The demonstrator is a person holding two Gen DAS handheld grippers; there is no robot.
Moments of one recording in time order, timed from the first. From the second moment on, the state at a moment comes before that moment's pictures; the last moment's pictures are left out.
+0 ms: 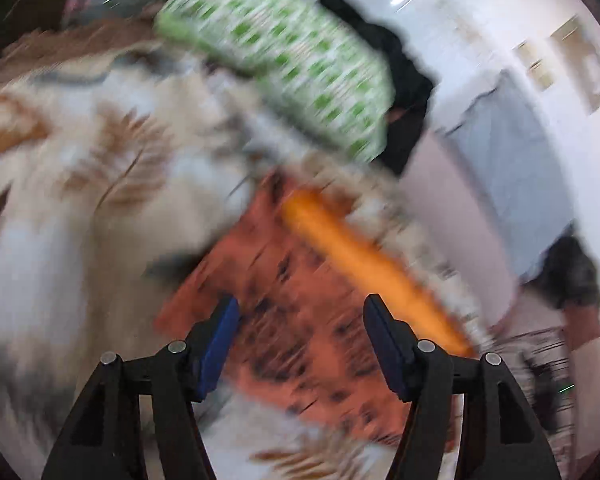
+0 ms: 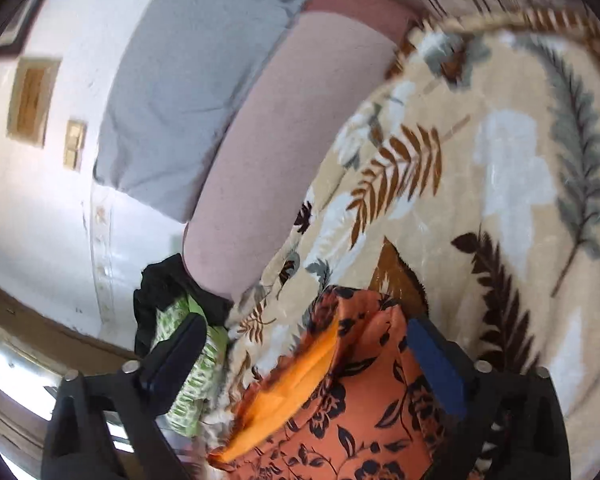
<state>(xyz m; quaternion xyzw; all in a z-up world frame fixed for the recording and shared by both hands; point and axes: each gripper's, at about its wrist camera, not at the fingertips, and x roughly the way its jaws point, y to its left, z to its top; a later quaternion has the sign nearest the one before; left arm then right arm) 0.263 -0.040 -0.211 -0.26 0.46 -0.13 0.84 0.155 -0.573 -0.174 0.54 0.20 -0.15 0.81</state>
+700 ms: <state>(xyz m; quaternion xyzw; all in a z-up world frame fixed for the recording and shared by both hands) 0.310 -0.054 -0.234 -0.17 0.51 -0.06 0.84 0.399 -0.338 -0.213 0.24 0.42 -0.12 0.87</state>
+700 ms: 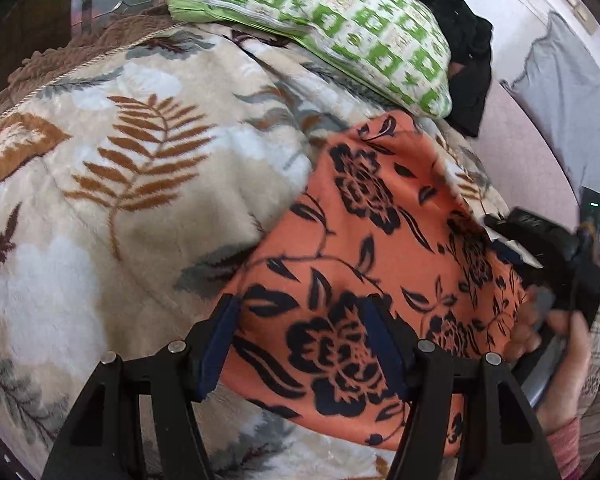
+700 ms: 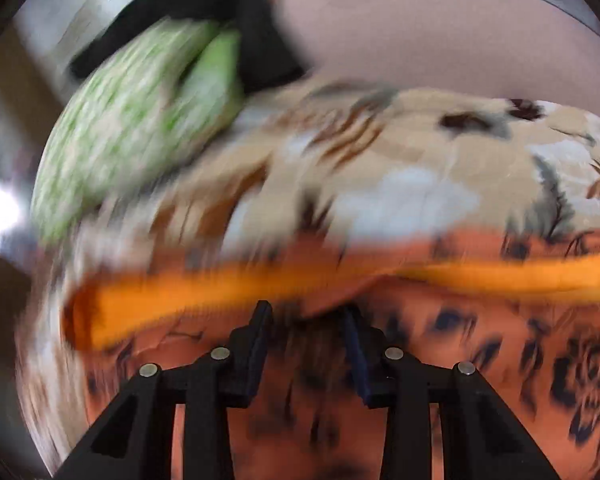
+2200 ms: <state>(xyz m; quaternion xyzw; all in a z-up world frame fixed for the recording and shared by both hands) 0.292 -0.146 -0.245 0.07 0.47 -0.06 0.88 0.178 -0.387 -0.235 0.22 0.46 -0.16 0.85</state>
